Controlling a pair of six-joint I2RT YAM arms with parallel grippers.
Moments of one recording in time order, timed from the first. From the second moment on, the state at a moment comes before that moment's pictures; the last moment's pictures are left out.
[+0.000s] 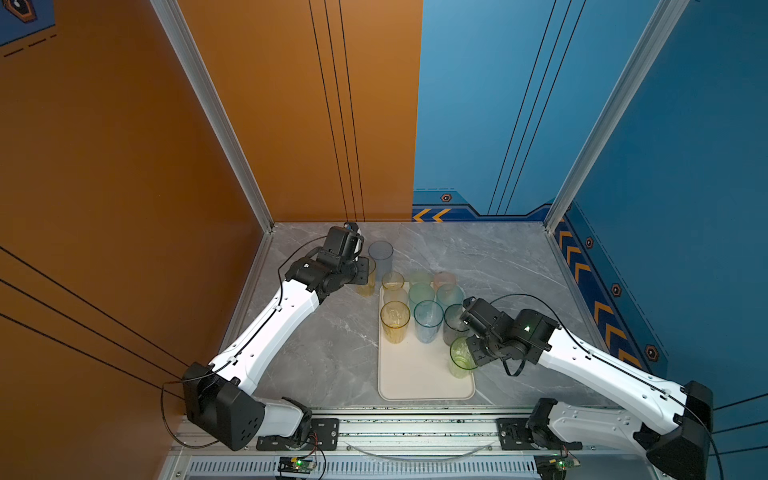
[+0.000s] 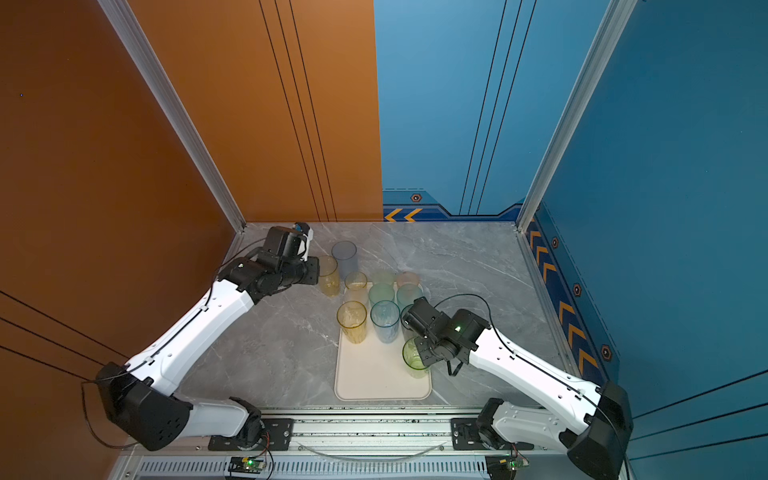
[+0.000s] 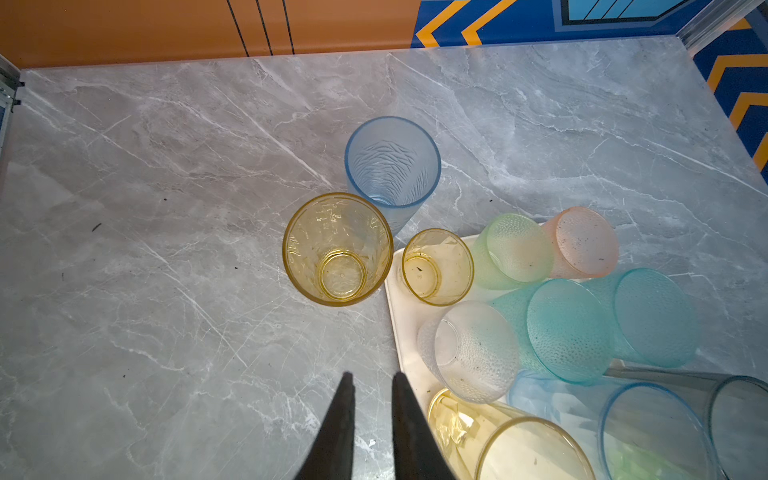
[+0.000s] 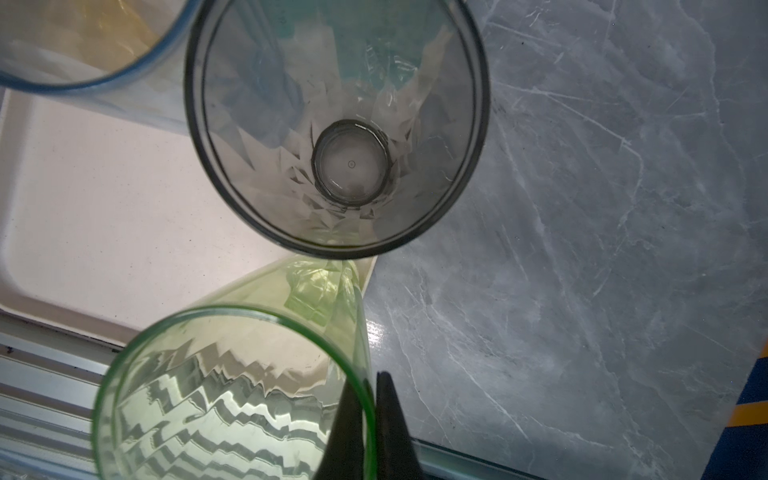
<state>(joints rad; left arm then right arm) -0.43 1.37 1.35 -0.77 -0.12 -0.28 0.86 1.14 1.00 -1.14 0.22 0.45</state>
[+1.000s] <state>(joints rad) -0.43 1.37 1.35 -0.77 -0.12 -0.28 0.82 1.12 0.98 -1.12 0.19 0.47</state>
